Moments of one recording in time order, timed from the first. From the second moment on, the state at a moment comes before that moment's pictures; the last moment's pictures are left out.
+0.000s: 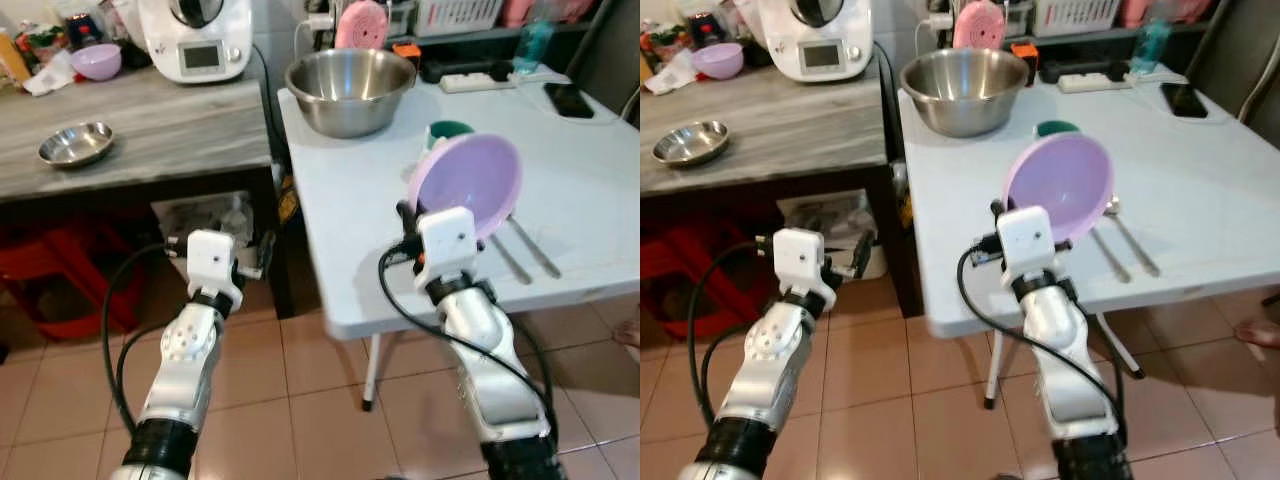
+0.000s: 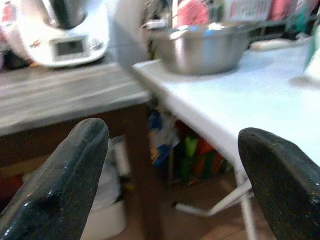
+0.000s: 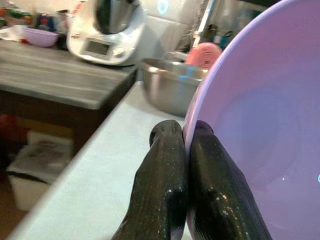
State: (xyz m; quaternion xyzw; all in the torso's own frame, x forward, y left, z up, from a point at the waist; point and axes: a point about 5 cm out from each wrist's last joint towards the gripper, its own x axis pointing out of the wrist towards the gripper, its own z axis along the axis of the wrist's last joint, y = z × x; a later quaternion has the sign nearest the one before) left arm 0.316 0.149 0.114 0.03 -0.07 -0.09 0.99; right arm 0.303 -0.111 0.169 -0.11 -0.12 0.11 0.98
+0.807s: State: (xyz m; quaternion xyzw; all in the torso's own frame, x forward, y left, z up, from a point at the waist) left arm 0.315 0.141 0.114 0.02 -0.08 -0.09 0.99; right arm 0.303 -0.118 0.171 -0.12 -0.12 0.11 0.98
